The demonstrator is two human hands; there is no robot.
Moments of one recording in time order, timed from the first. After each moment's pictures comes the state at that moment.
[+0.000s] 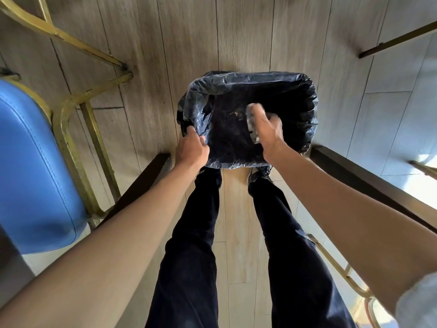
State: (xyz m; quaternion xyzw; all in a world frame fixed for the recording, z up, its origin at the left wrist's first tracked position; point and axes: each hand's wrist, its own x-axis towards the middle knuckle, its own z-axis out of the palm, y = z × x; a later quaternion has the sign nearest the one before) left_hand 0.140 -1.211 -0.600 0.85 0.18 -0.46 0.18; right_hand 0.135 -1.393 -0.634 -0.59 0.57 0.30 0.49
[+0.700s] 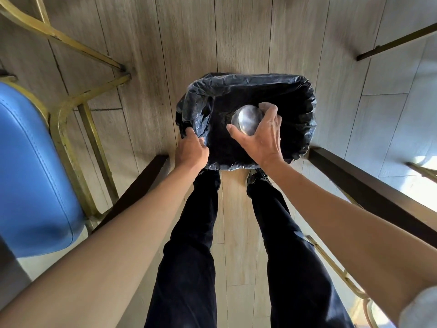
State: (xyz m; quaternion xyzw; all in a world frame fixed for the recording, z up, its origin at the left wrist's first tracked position) left_hand 0.138 -1.212 -0.600 0.85 0.20 -0.46 0.19; right_hand 0.115 -1.380 -0.614 -0.83 0.31 0.23 0.41
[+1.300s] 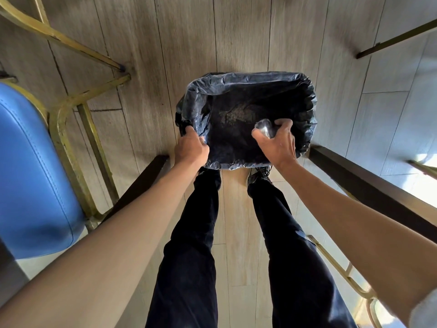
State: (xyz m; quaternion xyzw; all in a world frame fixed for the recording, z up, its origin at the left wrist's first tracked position) left_hand 0.143 -1.212 -0.602 0.85 0.17 -0.47 0.15; right_hand 0.093 -1.414 -0.623 -0.77 0.43 0.30 0.37
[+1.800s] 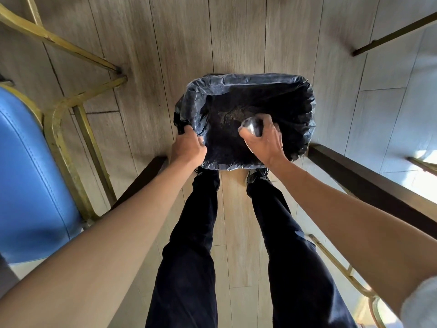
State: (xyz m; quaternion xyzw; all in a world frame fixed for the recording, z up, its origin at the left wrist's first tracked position) left_hand 0.145 -1.213 -0.600 0.85 0.14 -0.48 0.13; right_hand 0.096 -1.400 -0.633 -0.76 0.38 0.34 0.39
